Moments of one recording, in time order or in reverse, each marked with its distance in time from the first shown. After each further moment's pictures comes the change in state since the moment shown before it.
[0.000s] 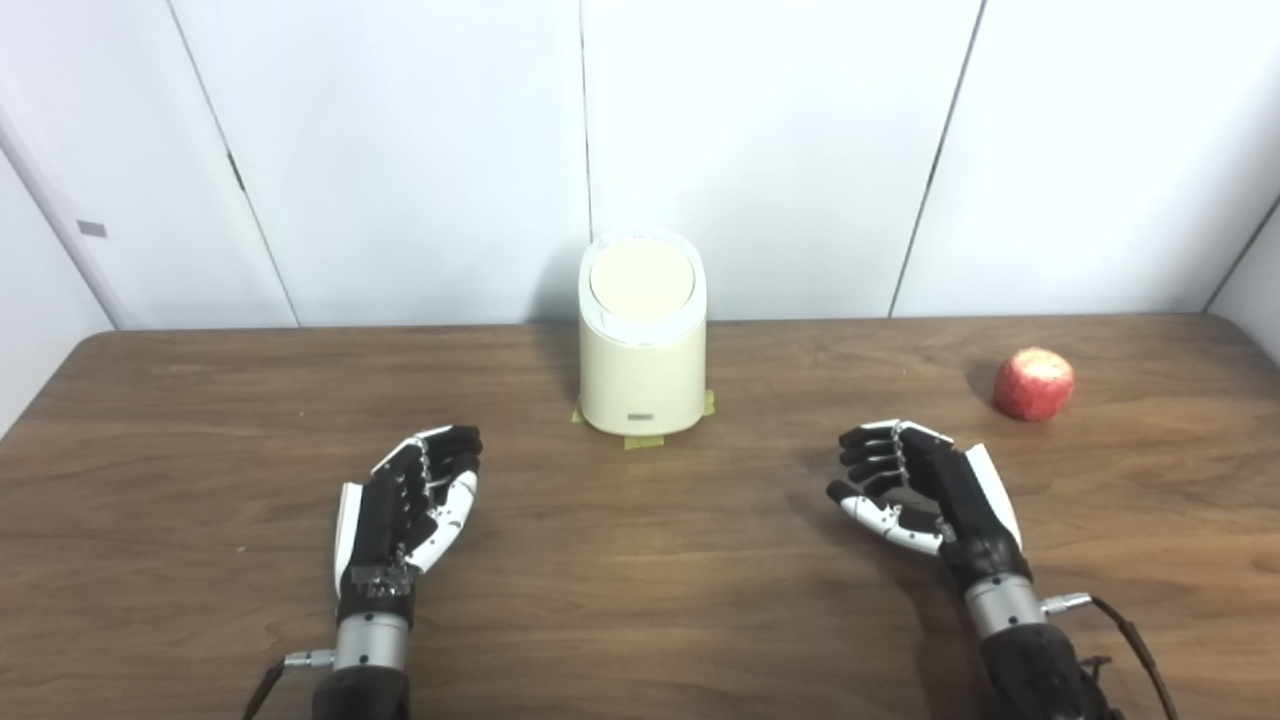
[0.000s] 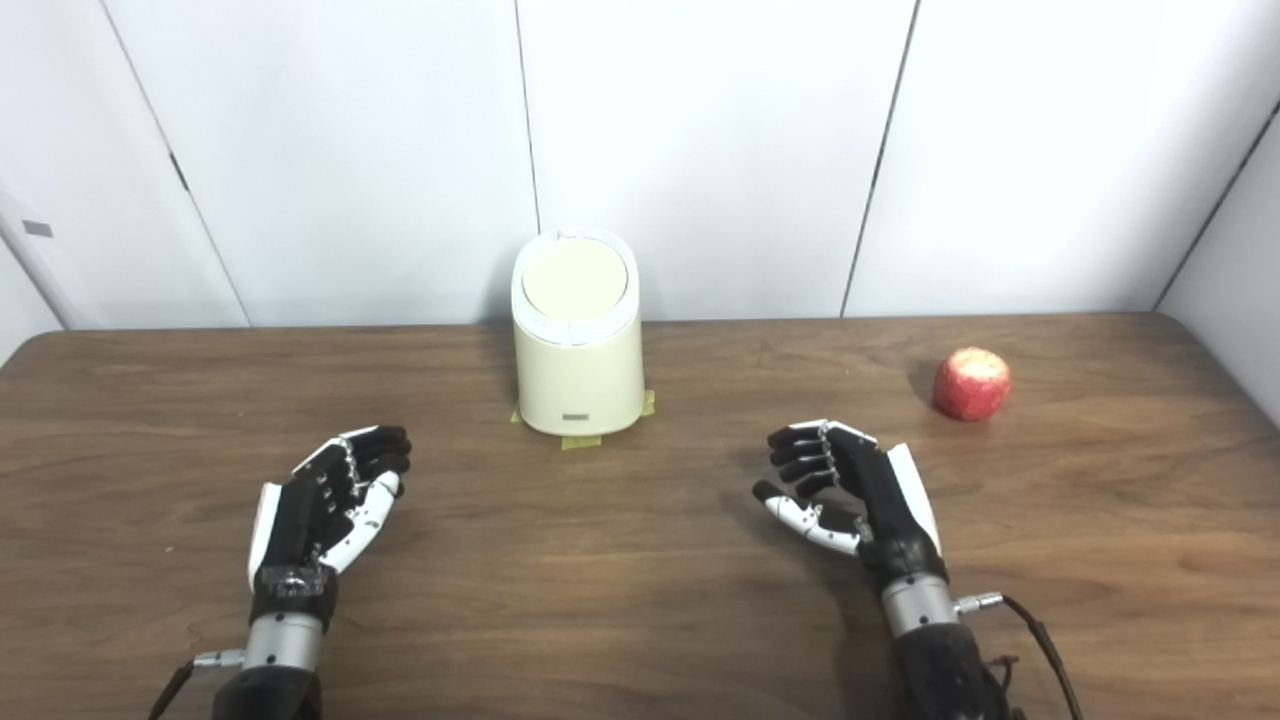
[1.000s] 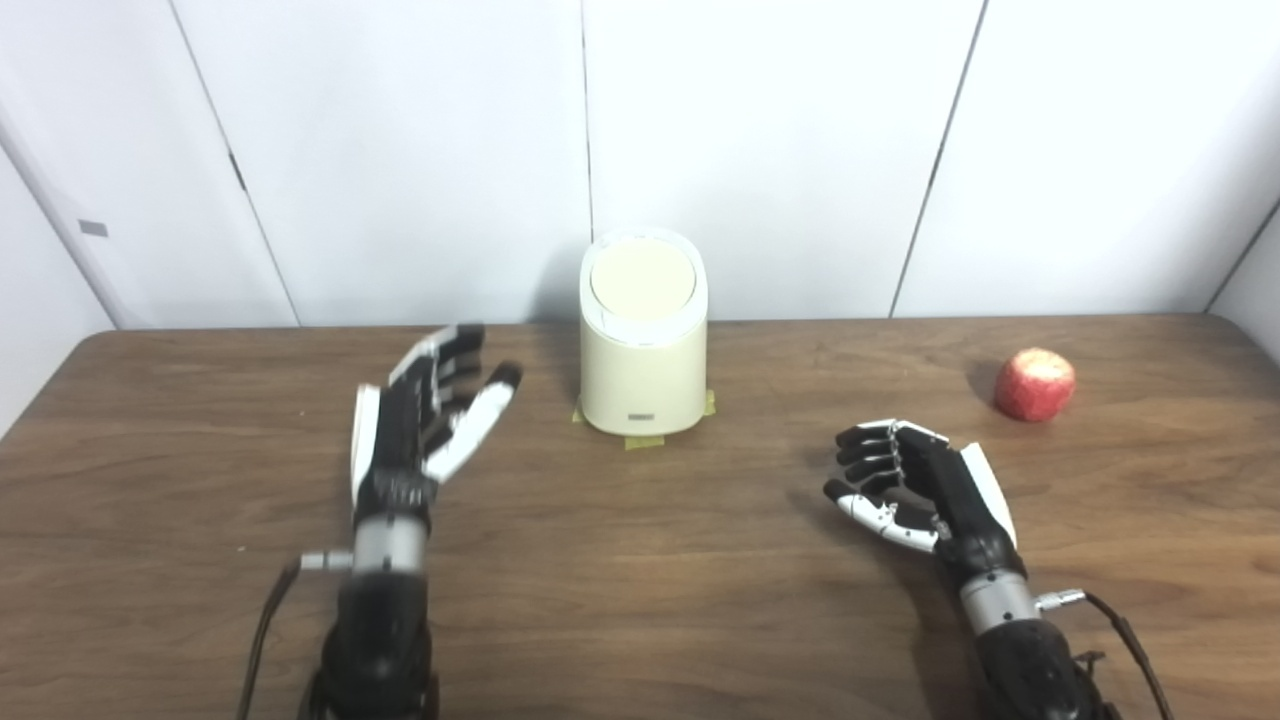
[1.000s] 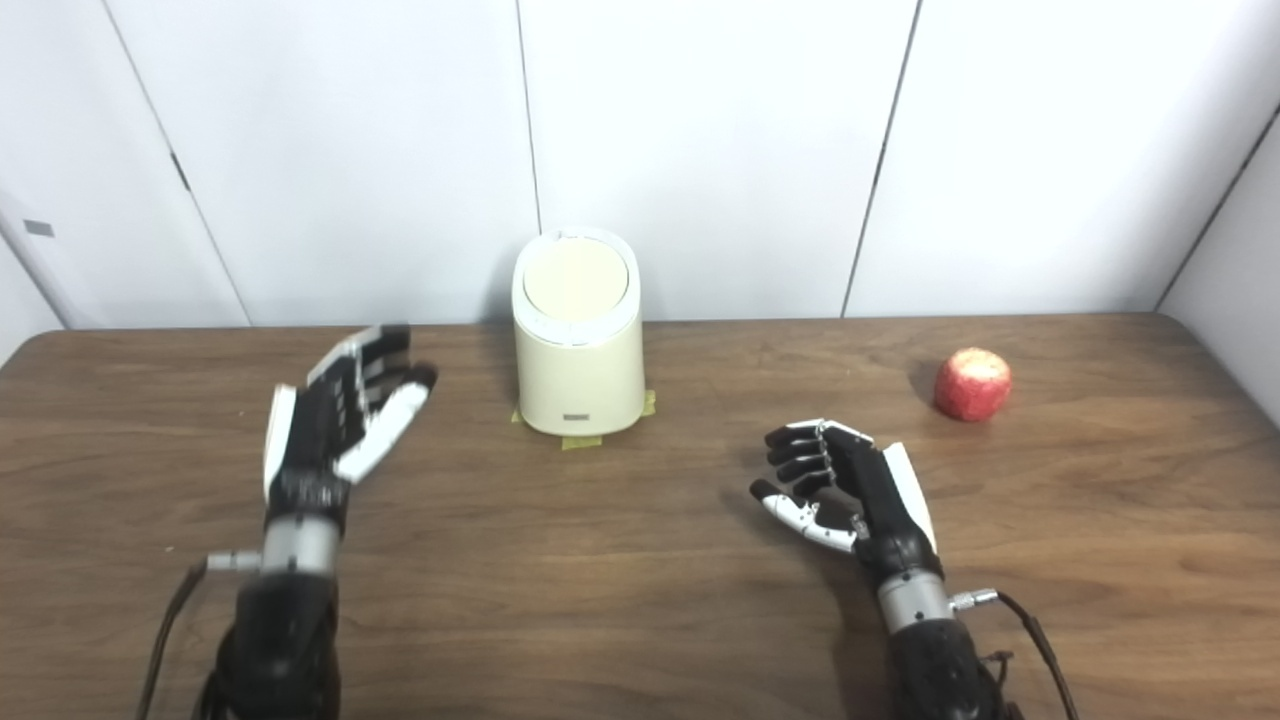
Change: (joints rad) left arm -0.214 -0.020 -0.025 -0.083 0.127 0.192 0.019; right arm -0.016 0.005 0.004 0.024 0.001 0.006 -0.002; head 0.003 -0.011
